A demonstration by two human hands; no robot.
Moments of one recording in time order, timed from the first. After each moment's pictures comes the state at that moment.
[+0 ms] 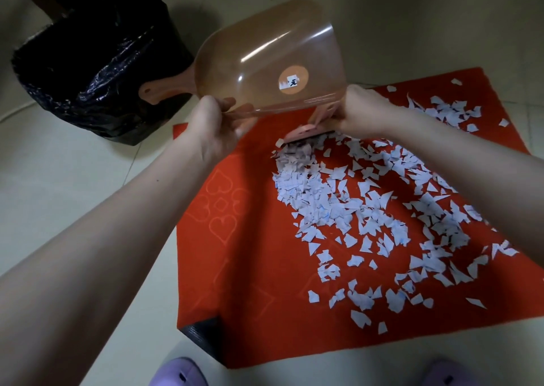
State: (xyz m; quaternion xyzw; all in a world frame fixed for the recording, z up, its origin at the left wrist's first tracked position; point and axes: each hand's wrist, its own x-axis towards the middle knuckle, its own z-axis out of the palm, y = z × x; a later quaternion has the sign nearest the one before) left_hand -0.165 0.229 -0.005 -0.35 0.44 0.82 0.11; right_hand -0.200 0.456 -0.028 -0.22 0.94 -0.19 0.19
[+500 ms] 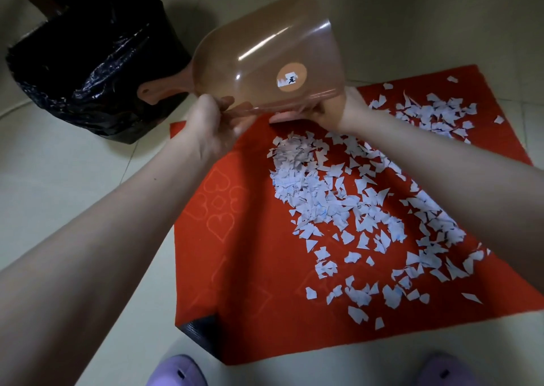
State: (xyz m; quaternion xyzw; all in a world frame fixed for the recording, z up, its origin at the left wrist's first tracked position) left_hand -0.158 0.234 0.001 -0.36 0.42 0.83 0.10; right_hand -0.205 0.431 -0.047 -0.19 0.96 -0.17 0.11
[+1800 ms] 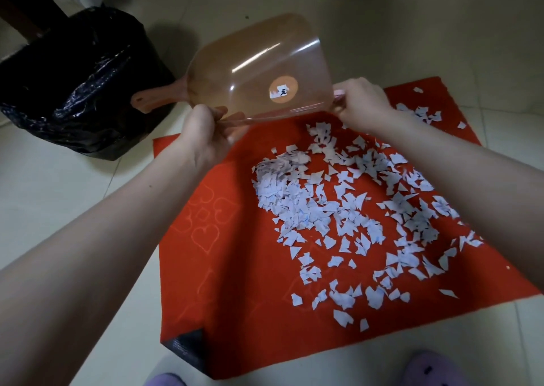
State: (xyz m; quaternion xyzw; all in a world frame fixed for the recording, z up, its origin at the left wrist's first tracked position) left_hand -0.165 0.248 -0.002 -0.34 0.46 0.81 0.12; right_hand -0.203 0.493 -0.023 -0.10 0.98 -0.17 0.06
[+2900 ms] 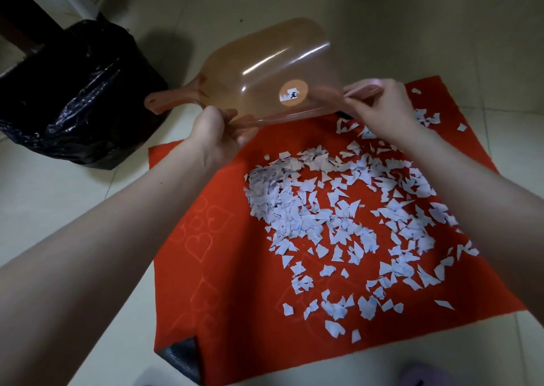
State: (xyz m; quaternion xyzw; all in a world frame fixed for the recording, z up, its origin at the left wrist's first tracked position) left_hand -0.178 0.287 0.007 -0.36 0.45 0.81 0.14; right_hand -0.198 0.540 -0.029 0.00 0.92 -0.40 0.00
